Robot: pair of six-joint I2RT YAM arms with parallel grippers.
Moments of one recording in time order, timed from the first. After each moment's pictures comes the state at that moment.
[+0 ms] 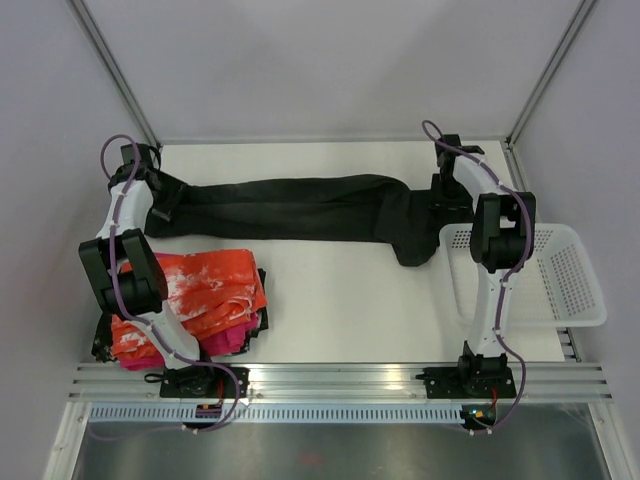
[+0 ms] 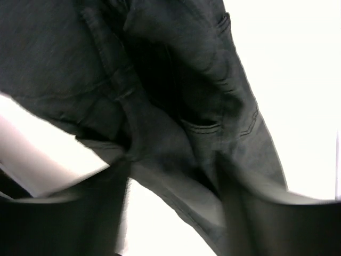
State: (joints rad) left arm 0.29 1.79 1.45 -0.64 0.00 -0.86; right arm 0.03 2.22 1.79 -0.94 0.32 0.28
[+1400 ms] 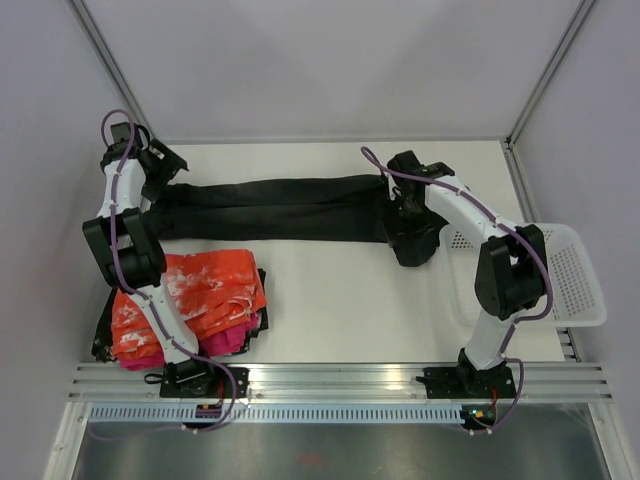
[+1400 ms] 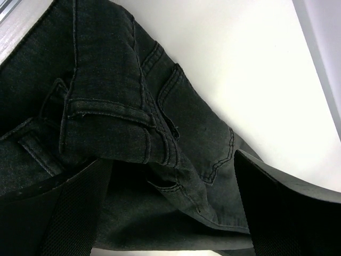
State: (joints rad) left arm 0.33 2.06 1.81 -0.69 0.12 -0.63; right arm 0.37 1.81 1.50 -1.00 0.03 0.07
